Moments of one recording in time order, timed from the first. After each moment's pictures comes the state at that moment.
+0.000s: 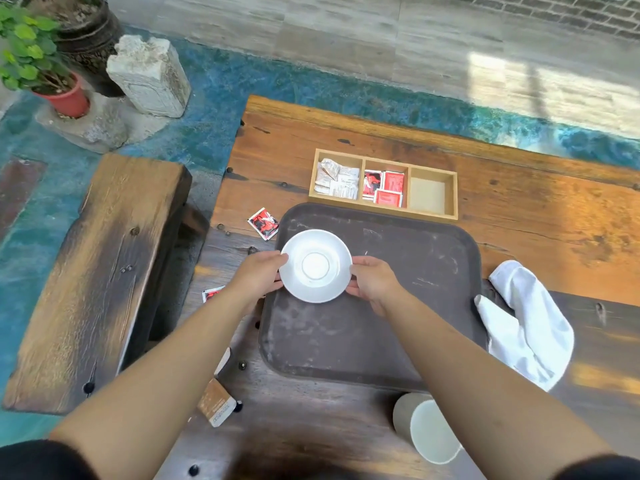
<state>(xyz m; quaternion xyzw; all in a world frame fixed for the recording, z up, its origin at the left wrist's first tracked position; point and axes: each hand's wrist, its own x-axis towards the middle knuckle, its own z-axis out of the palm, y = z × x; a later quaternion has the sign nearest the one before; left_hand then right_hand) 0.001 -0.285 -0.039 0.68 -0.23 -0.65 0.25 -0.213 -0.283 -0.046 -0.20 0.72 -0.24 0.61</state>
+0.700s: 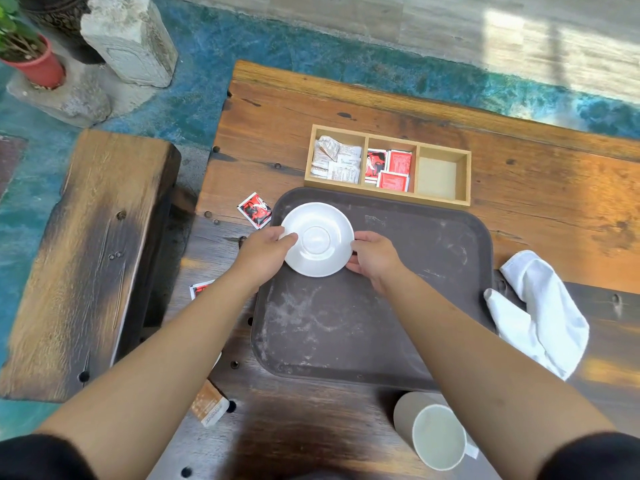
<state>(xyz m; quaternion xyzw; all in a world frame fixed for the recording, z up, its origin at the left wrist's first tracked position) -0.010 -0.312 -0.063 0.71 -0.36 -0.58 0.20 -0.221 -0.317 -0.068 -0.21 0.73 -0.25 0.60</state>
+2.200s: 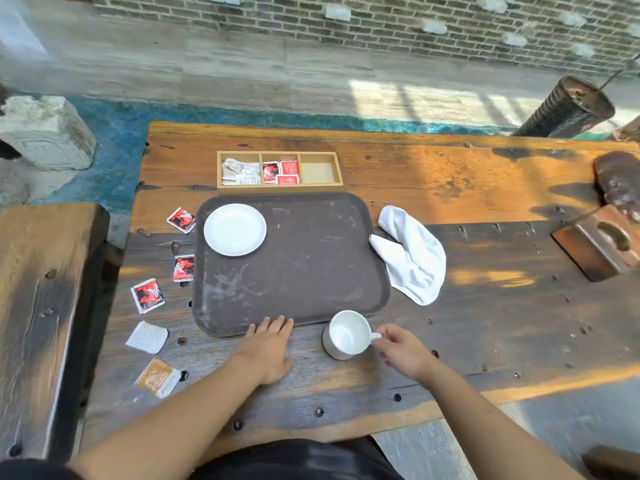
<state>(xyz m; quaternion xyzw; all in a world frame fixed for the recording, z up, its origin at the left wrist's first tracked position) -0.101 -0.081 -0.063 0.44 -0.82 -0.29 -0.22 -0.372 0.008 -0.005 -0.32 0.78 -0.16 0.51</state>
